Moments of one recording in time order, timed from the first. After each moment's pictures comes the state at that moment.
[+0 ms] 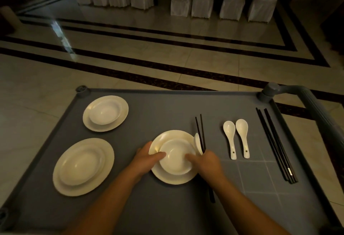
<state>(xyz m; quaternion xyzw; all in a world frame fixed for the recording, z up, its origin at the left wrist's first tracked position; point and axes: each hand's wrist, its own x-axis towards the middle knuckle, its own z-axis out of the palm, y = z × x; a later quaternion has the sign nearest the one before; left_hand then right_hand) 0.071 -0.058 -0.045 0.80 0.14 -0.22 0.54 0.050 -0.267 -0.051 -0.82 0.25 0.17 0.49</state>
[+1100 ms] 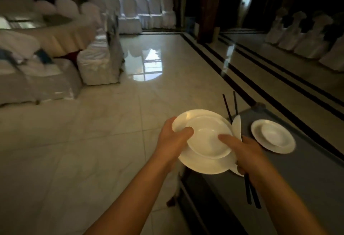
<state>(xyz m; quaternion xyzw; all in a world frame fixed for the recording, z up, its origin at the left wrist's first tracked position) -0.204 0.147 0.100 0.55 0.37 0.33 0.67 -0.065 0.018 0.113 -0.75 -0.18 0.33 0.54</state>
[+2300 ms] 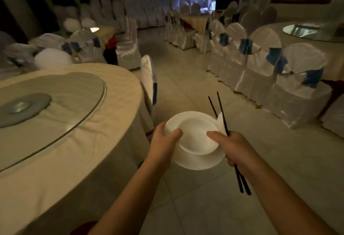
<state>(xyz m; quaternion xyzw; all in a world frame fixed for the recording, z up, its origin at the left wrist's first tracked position) -0.737 0.439 0.087 0.17 0.70 0.65 0.25 -0.594 0.568 0.100 -0.41 -0.66 0.60 0.17</state>
